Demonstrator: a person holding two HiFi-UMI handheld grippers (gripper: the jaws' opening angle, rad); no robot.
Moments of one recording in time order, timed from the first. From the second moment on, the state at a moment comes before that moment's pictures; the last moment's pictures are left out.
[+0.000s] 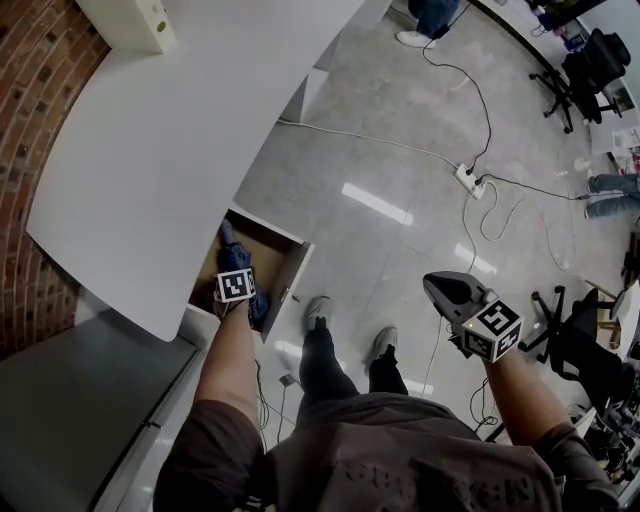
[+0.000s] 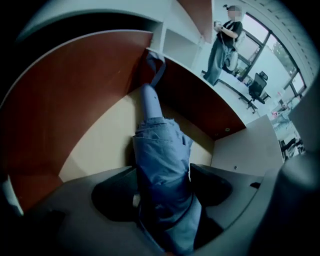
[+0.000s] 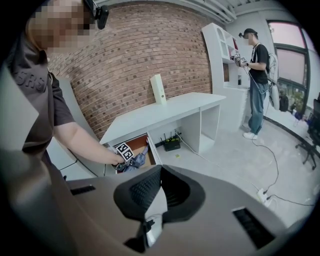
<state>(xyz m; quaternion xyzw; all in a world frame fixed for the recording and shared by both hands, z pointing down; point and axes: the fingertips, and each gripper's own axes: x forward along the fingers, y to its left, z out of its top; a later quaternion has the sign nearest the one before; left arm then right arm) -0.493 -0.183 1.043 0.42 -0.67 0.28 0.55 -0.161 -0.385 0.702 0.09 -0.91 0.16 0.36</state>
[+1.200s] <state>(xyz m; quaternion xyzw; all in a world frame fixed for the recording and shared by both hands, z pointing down) -0.275 -0.363 0.667 0.69 -0.64 0.15 0.30 0.019 -0.443 0.546 0.18 -0.95 0.14 0.21</state>
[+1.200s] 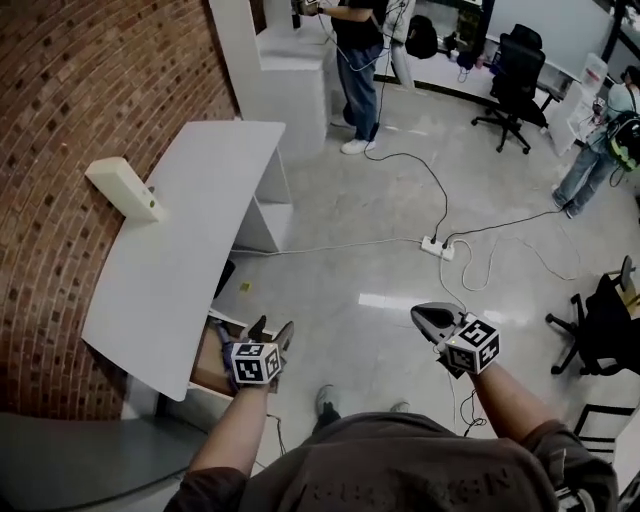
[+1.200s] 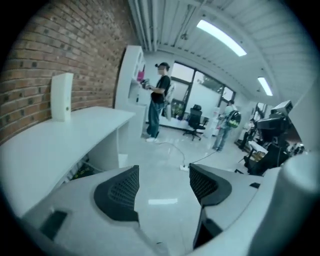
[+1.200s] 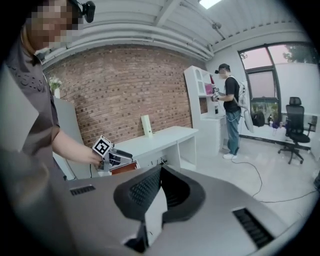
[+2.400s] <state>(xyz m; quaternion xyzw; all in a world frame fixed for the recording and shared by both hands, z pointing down) 0.061 -0.430 0.365 0.95 -0.32 -0.01 0.04 0.234 -0.471 0.368 0.33 -0.94 0.07 0.08</state>
